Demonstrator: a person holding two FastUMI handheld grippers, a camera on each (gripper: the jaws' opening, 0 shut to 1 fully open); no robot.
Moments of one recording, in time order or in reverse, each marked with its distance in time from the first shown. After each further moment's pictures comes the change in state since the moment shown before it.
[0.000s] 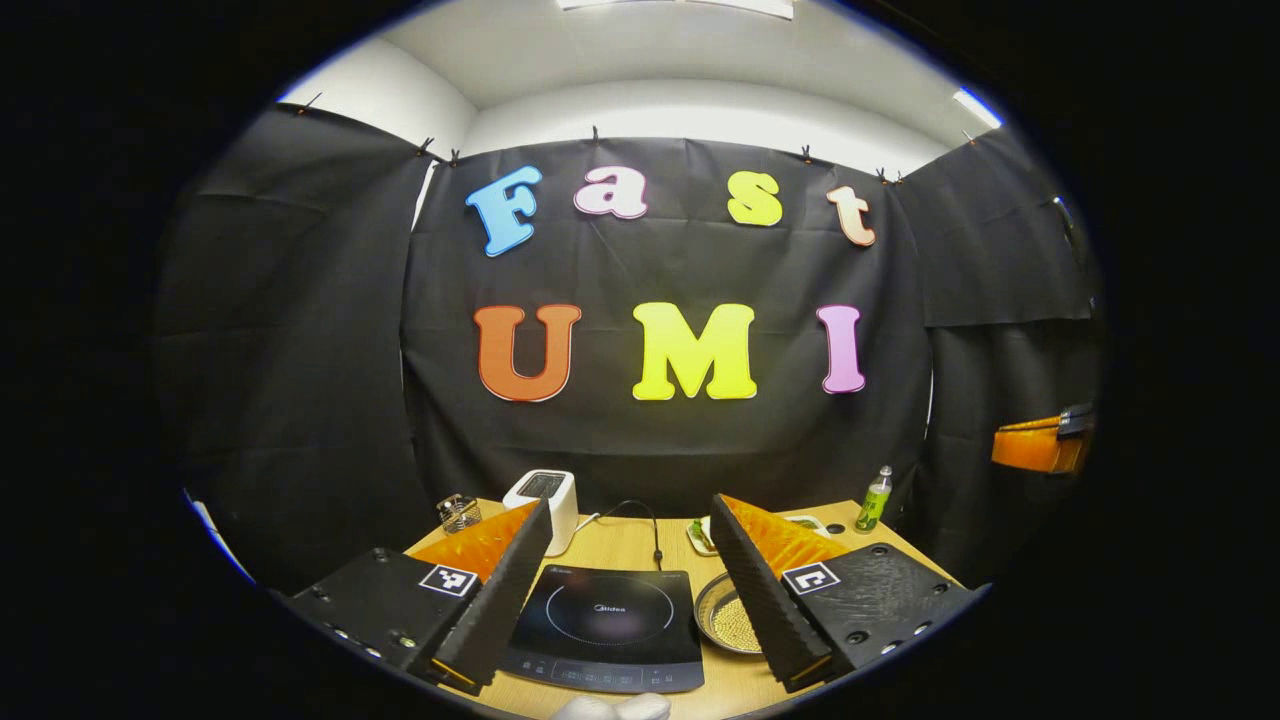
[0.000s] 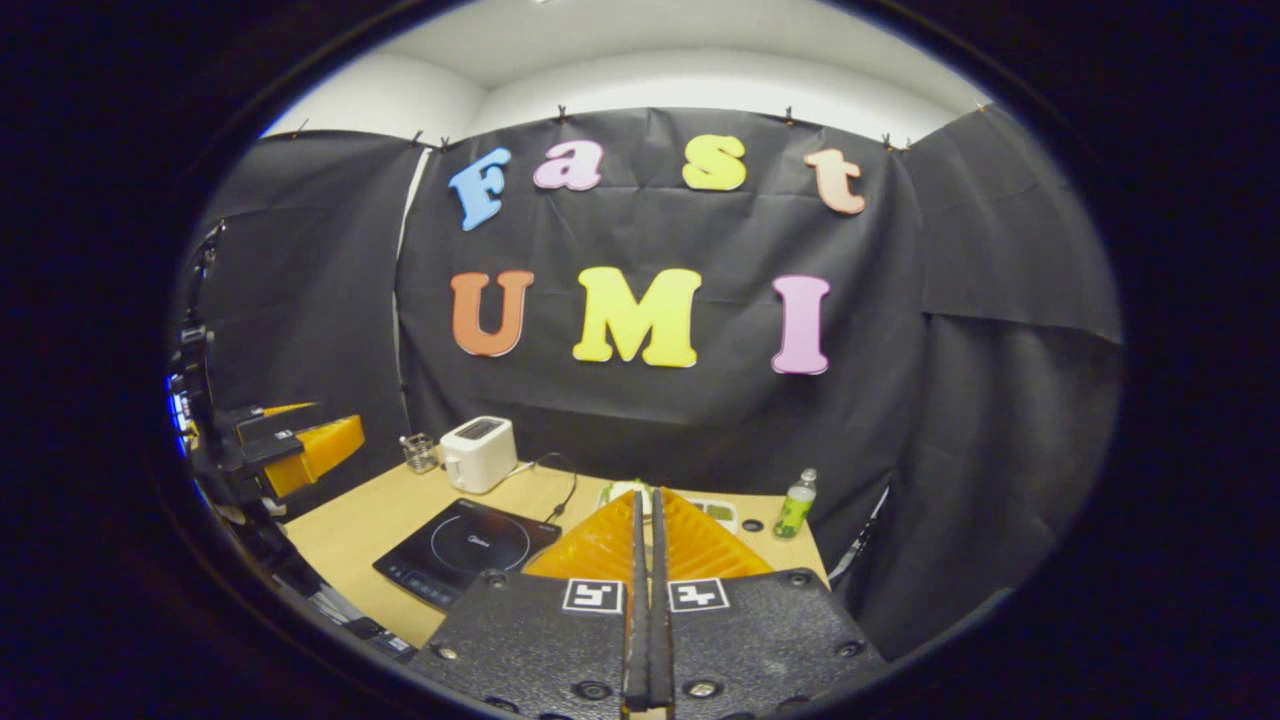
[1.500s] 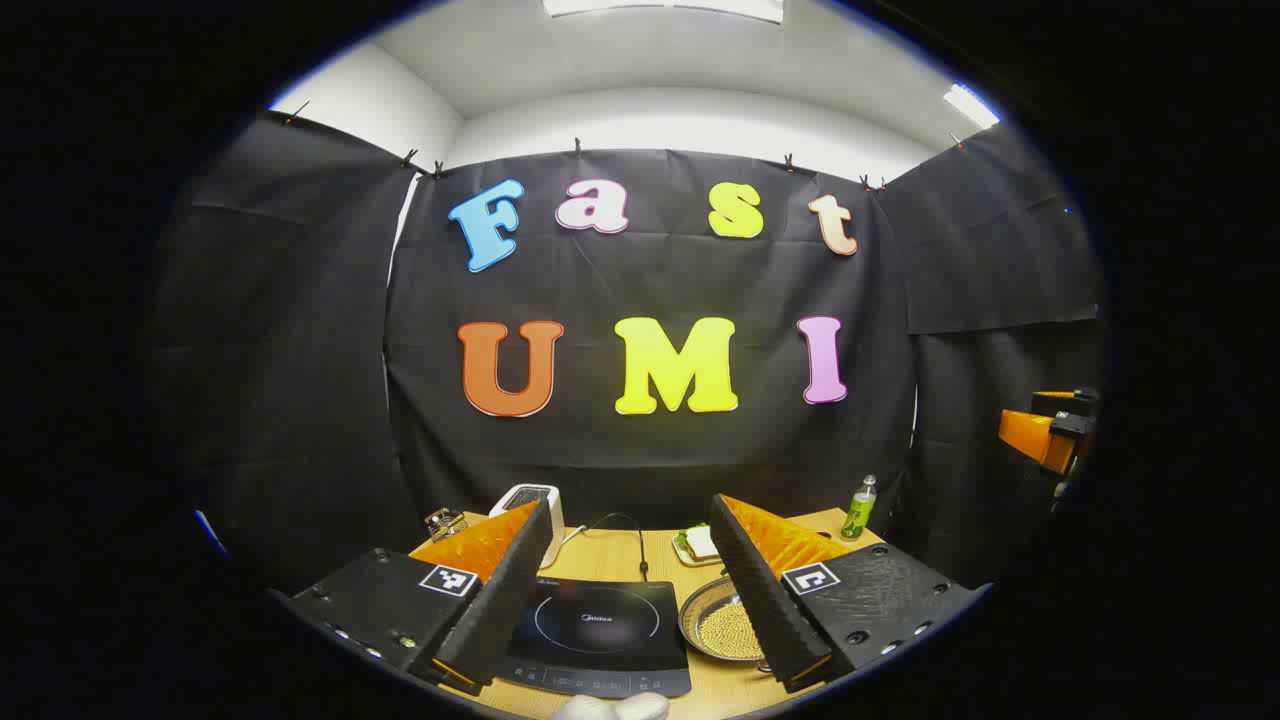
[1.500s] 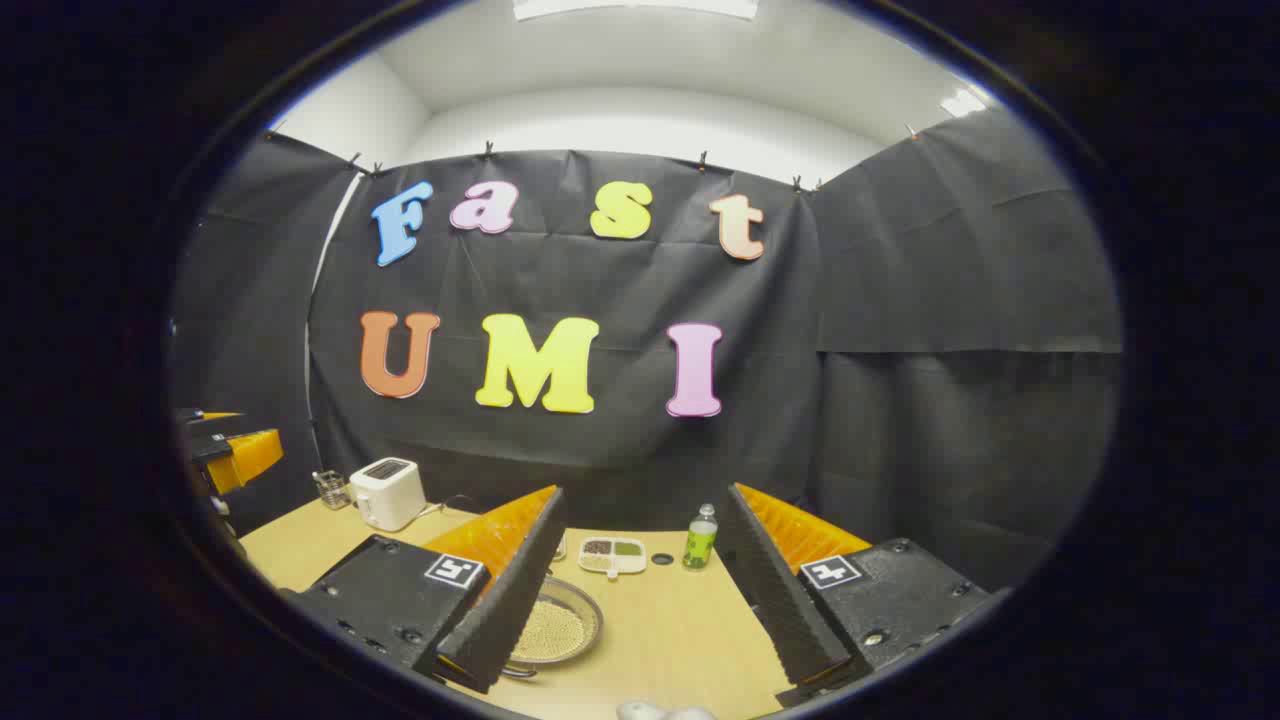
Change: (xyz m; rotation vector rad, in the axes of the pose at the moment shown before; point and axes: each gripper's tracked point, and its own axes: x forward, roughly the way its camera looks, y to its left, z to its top) left arm -0.001 -0.026 0.021 0.021 -0.031 -0.048; right arm -0.044 -0.081 0.036 0.026 -0.205 -0.313
